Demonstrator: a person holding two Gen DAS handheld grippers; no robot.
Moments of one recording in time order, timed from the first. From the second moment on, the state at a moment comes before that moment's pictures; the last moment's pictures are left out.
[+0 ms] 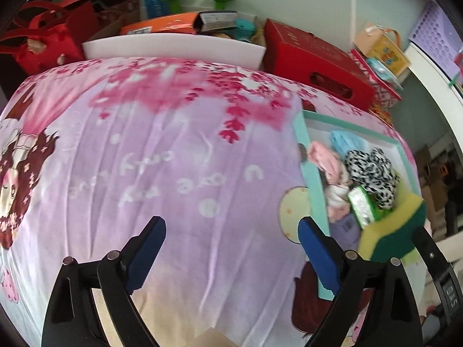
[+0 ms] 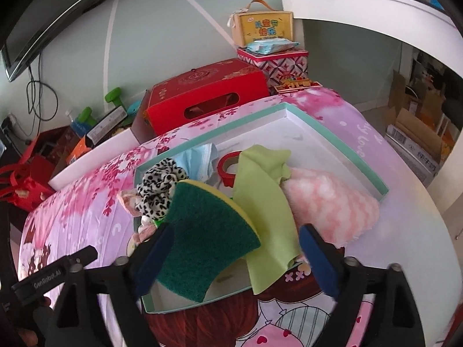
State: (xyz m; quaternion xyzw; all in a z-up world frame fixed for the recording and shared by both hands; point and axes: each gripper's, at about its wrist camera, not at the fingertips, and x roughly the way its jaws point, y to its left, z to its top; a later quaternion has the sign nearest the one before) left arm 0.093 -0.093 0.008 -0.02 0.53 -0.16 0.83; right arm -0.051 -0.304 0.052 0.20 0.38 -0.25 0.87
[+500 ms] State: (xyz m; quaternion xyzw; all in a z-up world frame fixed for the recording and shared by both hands) left arm 0.077 -0.071 0.022 -0.01 0.50 -0.11 0.86; right arm -0.051 -0.277 0.057 0.15 0.39 -0.24 0.87
